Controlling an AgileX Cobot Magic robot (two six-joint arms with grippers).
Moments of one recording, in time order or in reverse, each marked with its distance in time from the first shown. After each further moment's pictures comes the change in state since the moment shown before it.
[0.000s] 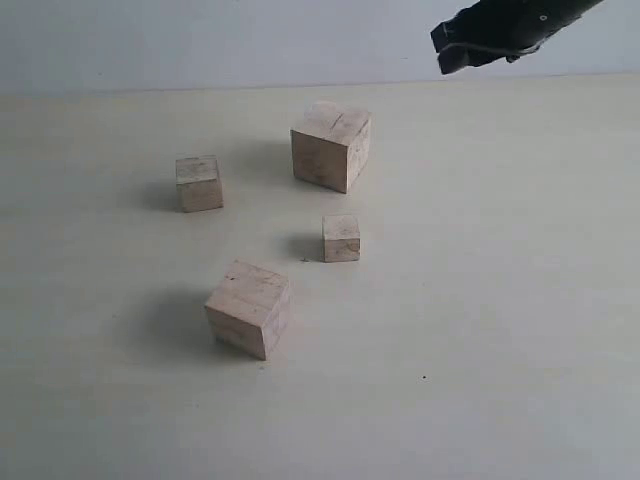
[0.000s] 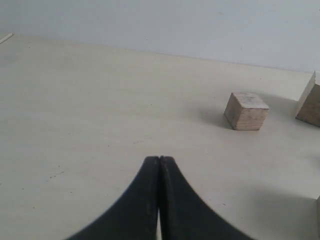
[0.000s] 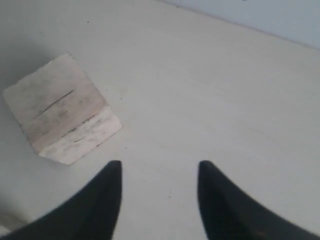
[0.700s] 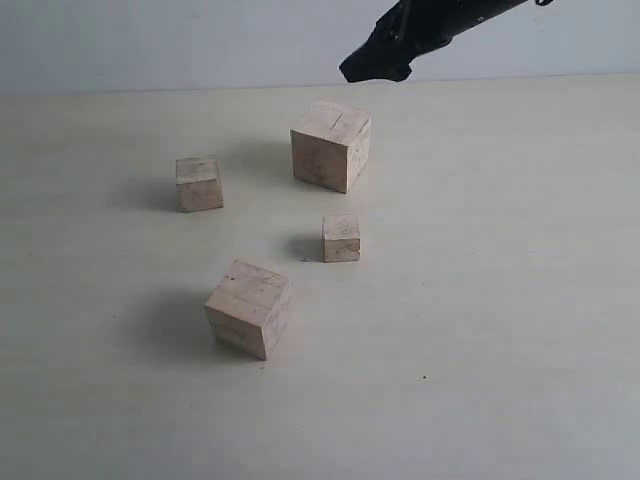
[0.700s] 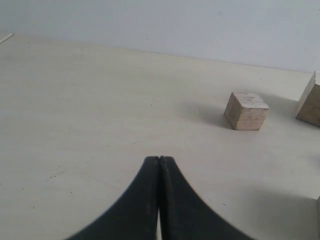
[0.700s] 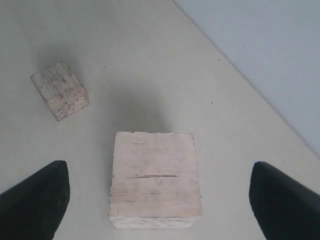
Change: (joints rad) left arm 0.000 0.000 0.000 0.000 0.000 0.000; right arm 0.035 0.188 -0.212 0.492 0.198 -0.844
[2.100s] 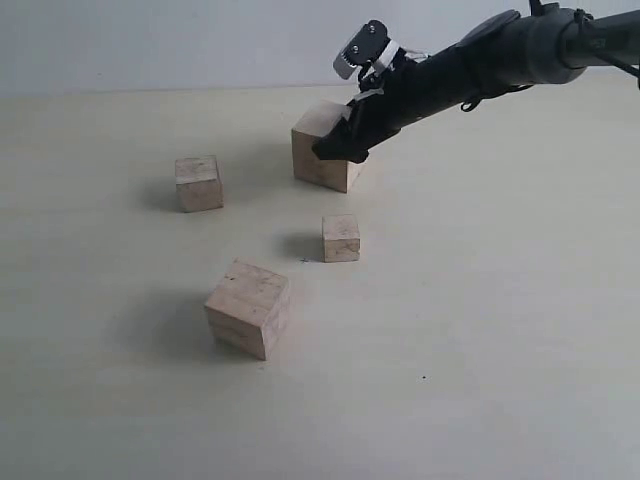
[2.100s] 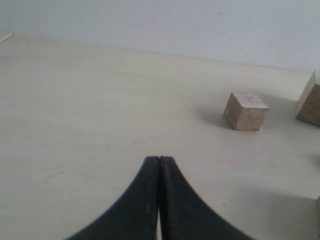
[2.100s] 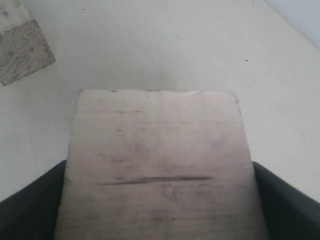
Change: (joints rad) left arm 0.000 0.000 0.000 0.000 0.000 0.000; right arm 0.071 0.260 -0.008 0.158 -0.184 -0.205
